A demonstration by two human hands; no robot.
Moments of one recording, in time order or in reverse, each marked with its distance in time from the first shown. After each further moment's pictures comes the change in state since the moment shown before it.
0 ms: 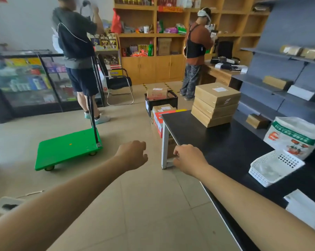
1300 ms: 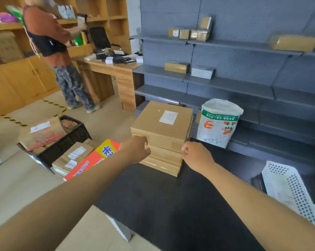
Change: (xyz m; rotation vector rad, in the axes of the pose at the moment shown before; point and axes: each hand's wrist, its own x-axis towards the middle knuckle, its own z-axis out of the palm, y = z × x) left_hand 0.722 0.117 0.032 -0.185 -0.241 0.719; right_hand 0.457 0.313 -0.017 0.155 0.154 0.970
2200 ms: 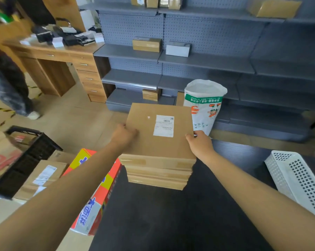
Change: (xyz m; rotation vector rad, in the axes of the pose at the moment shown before) left_hand 0.218 -0.061 0.014 -0.722 -0.046 -0.238; right_hand 0.168 0.028 0.046 0.638 0.228 0.541
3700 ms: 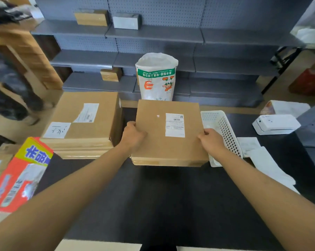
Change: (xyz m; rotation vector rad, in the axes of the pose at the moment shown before) left_hand -0.163 0.071 0.274 0.011 -0.209 0.039; right_hand -0.050 0.239 -0.231 -0.098 0.081 0.195
